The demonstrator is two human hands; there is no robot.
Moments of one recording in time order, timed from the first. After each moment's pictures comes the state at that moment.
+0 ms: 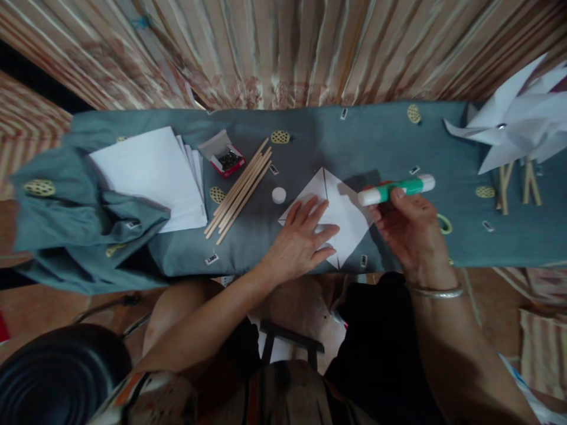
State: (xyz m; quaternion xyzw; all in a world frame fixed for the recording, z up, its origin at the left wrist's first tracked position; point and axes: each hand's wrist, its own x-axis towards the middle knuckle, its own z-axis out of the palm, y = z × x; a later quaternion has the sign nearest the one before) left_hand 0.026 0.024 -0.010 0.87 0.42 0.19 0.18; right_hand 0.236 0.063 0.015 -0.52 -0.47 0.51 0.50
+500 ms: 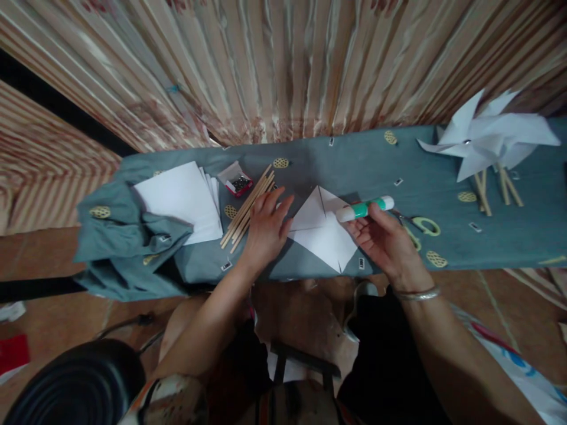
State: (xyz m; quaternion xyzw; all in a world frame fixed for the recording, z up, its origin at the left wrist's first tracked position) left_hand -0.024 0.044 0.004 0.79 0.55 0.26 0.07; right_hand 0.222 0.053 0.005 -0.46 -0.39 0.61 0.52
